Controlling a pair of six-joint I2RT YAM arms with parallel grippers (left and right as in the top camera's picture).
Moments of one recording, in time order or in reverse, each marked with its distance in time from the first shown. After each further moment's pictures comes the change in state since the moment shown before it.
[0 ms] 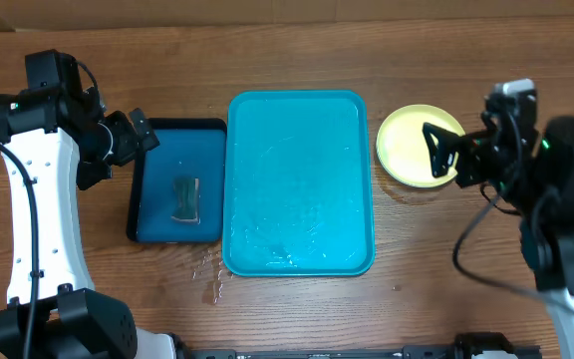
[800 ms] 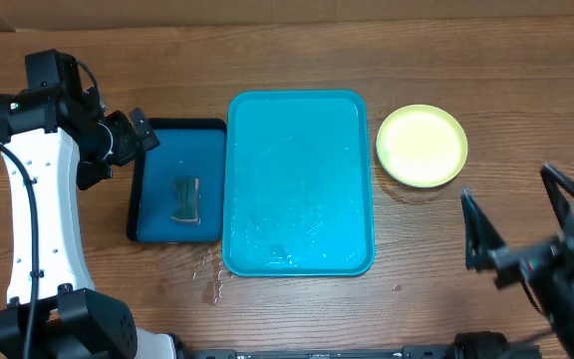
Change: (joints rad) left arm 0.000 0.000 0.000 0.000 0.000 0.000; right arm 0.000 -0.531 -0.006 -0.070 0.003 -0.002
